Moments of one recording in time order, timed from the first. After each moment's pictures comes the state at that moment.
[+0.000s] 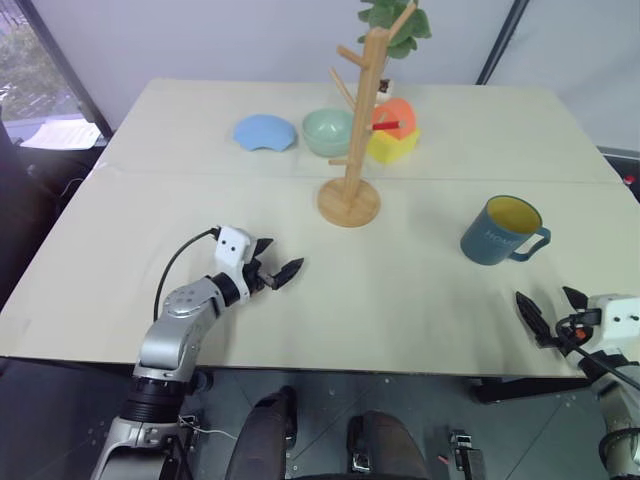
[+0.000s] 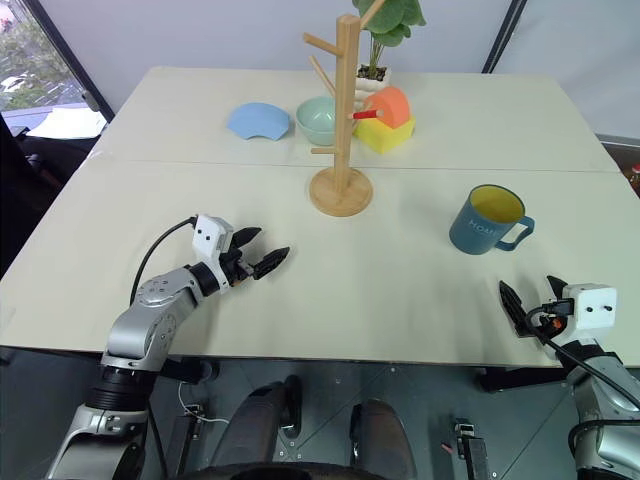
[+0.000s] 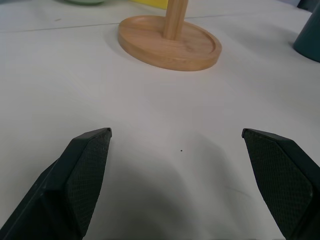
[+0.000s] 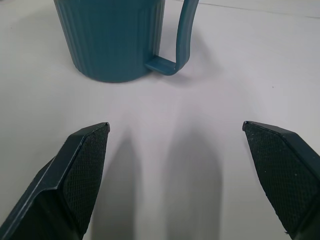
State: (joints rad) left arm -0.27 0.32 -0.01 -0.04 -0.33 0.39 -0.61; right arm 0.18 -0.52 -0.53 0.08 0.40 0.03 0.59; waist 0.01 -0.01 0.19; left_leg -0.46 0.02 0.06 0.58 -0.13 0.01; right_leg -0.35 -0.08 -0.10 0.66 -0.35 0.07
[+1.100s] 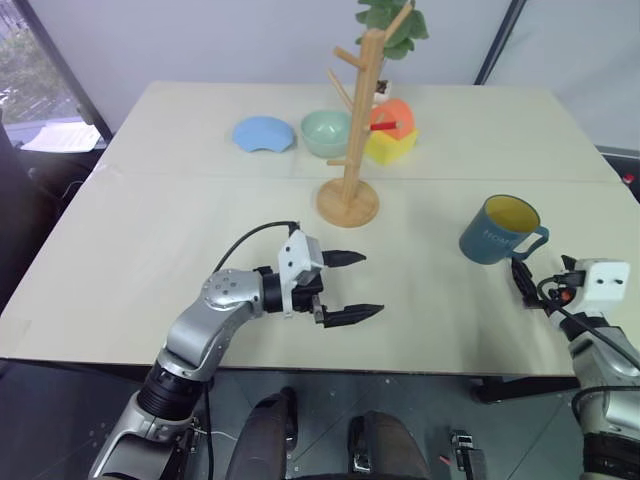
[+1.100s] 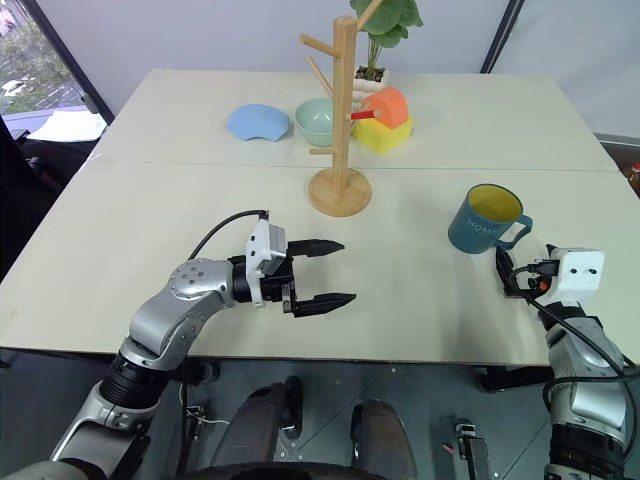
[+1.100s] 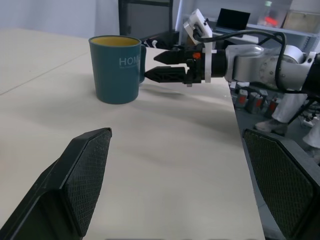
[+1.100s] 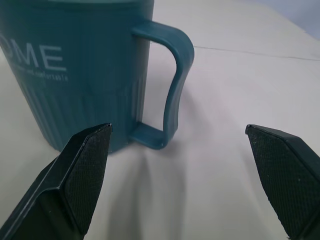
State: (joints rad) left arm -0.37 0.34 -0.26 -0.27 -0.41 0.40 -0.94; right arm -0.03 -0.50 -0.48 0.12 0.33 0.08 0.39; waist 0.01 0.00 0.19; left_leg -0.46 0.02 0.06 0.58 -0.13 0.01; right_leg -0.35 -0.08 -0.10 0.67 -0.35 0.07
